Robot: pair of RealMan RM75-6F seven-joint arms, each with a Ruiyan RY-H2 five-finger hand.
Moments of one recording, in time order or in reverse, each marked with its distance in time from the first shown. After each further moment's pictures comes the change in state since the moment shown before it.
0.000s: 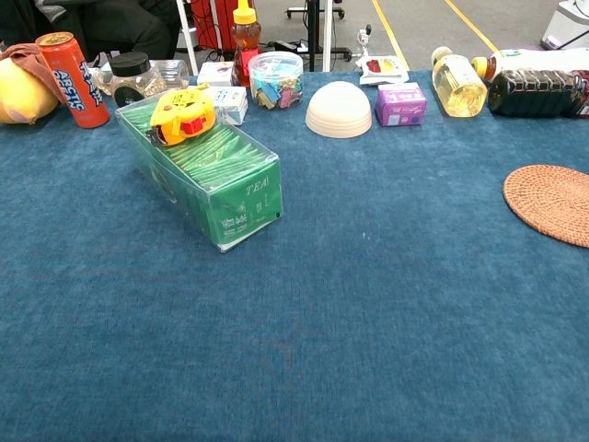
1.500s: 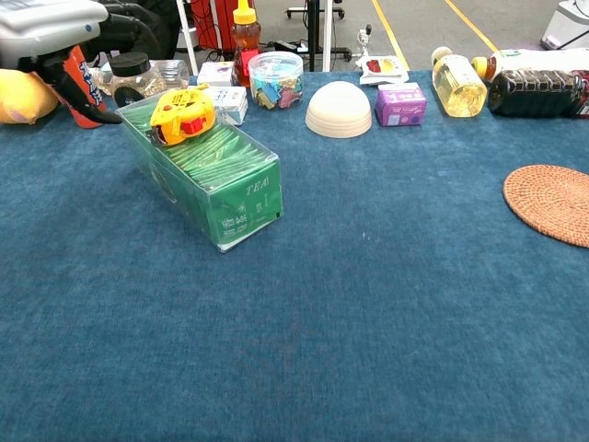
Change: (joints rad) left arm -0.578 -0.260 -0.165 0.296 -0.240 -0.492 0.290; right arm -0.042 0.022 0.020 -0.007 0.057 0.032 0.007
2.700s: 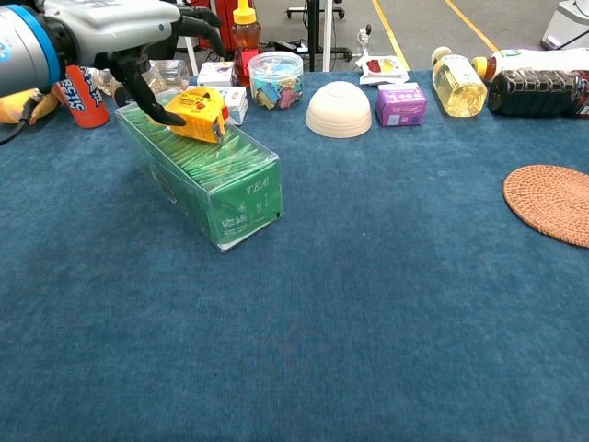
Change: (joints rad) left arm -0.139 -0.040 0.002 -0.012 -0.076 -0.079 -0.026; right arm -0.007 0.009 0.018 0.019 0.015 -0.007 0.036
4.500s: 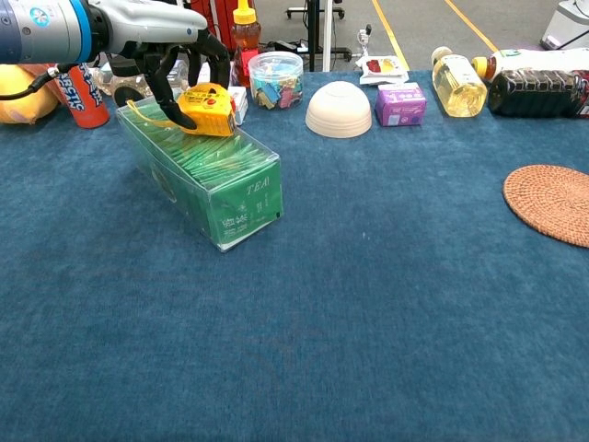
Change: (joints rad) left arm -0.188 0.044 0.052 0.116 -0.072 -0.235 -0.166; right arm -0.002 0.008 0.011 -0.046 0.005 0.016 -0.044
